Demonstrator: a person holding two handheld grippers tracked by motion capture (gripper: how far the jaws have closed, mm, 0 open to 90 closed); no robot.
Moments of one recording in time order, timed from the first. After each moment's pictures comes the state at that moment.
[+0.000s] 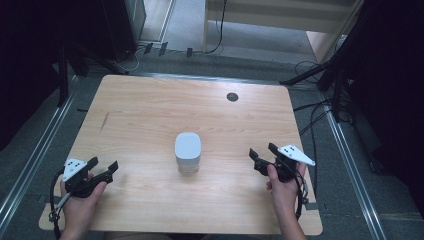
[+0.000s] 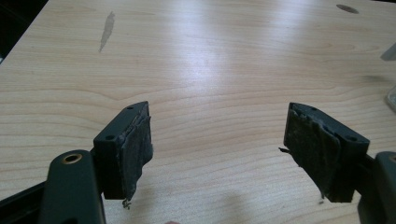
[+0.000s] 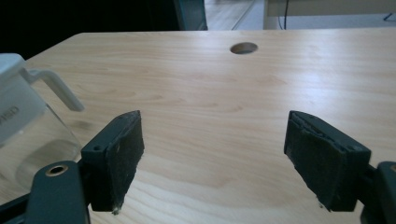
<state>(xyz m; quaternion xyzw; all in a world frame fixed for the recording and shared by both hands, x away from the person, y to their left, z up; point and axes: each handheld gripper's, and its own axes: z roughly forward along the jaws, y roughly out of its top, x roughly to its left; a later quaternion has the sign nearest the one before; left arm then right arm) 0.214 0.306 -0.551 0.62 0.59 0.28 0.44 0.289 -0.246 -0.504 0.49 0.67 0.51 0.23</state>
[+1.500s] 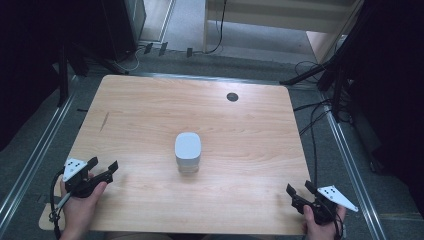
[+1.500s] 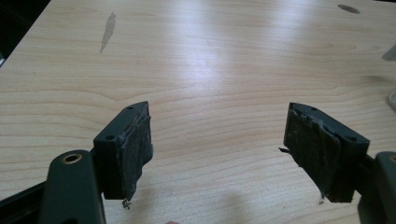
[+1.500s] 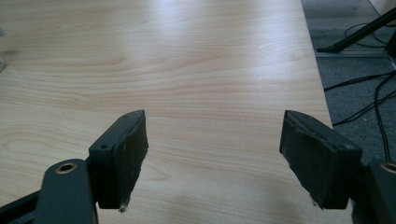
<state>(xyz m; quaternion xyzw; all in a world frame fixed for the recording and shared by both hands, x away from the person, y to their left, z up) 0.214 0.305 -0.551 0.62 0.59 0.28 0.44 0.205 -0.347 -0.547 0.55 0.66 0.45 0.26</state>
